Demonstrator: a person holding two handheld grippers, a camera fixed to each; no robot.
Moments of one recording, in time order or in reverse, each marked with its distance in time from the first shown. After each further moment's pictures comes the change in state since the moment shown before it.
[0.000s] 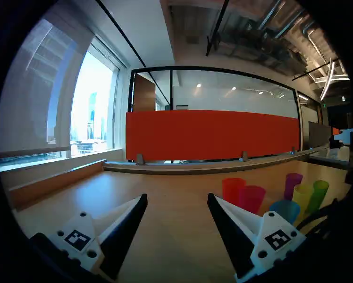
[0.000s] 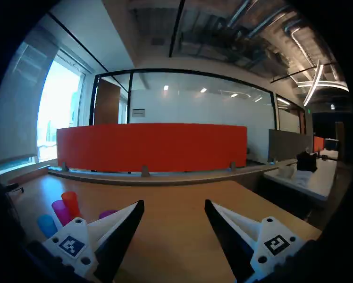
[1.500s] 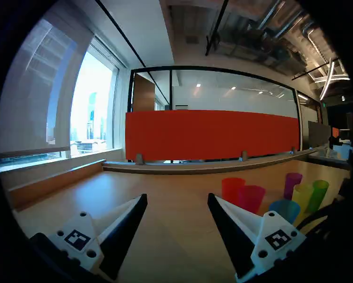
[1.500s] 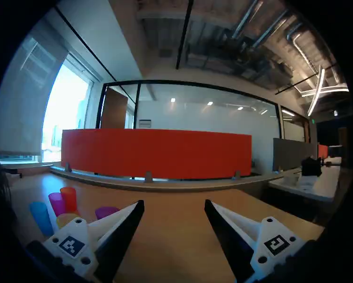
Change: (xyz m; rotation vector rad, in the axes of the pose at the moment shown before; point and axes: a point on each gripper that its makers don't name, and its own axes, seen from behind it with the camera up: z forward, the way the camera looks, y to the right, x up) left arm 0.000 0.000 -0.001 -0.002 -0.002 0.002; right arm -0.031 0.002 0.012 0.046 0.111 -0.032
